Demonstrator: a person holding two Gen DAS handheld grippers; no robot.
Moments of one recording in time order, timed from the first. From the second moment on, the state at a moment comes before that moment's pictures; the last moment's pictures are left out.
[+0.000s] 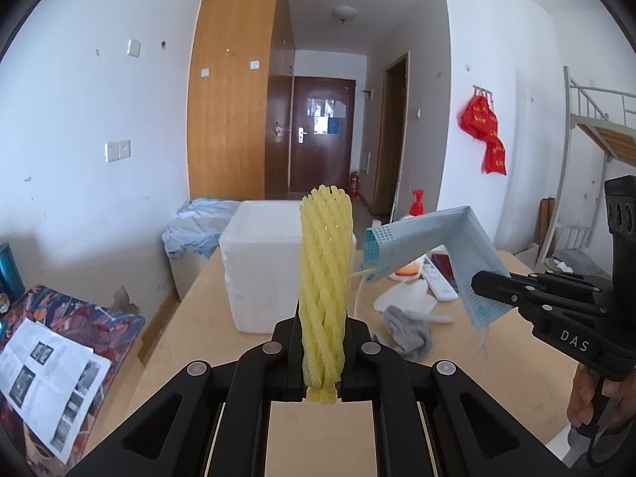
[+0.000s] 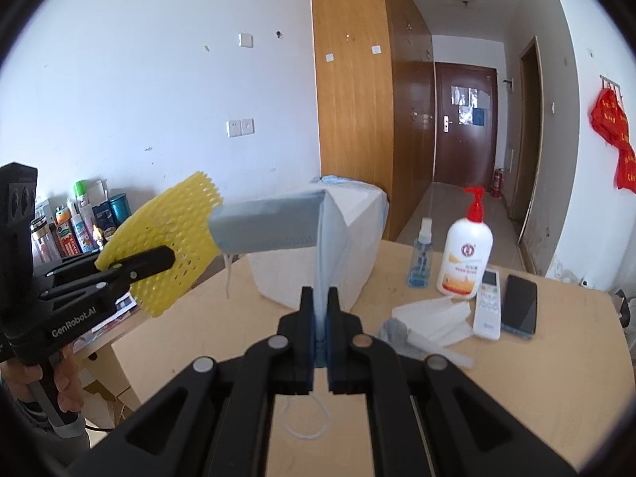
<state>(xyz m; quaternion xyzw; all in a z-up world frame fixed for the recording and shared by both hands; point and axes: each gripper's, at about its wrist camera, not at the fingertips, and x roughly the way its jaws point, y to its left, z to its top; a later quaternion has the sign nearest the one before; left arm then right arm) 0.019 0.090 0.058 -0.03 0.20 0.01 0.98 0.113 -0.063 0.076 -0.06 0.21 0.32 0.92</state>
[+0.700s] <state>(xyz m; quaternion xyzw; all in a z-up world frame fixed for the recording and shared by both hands) 0.093 0.108 0.085 -0.02 0.20 0.02 0.98 0.181 -0.026 0.104 -0.08 0.22 0.31 0.92</state>
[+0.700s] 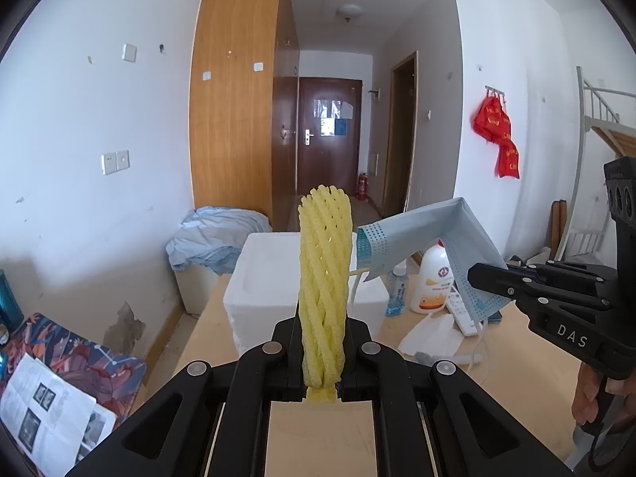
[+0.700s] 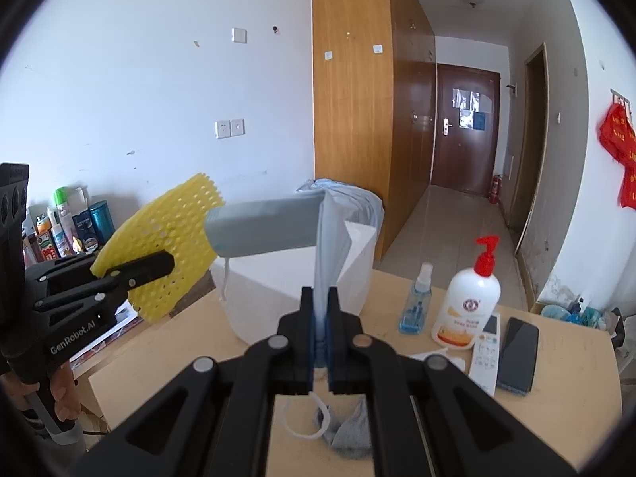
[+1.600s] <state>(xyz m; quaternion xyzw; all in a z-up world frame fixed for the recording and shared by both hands) 0.194 0.137 0.081 -0.04 0.24 0.04 0.97 0.263 0.020 0.098 -0.08 0.24 0.34 0.91</state>
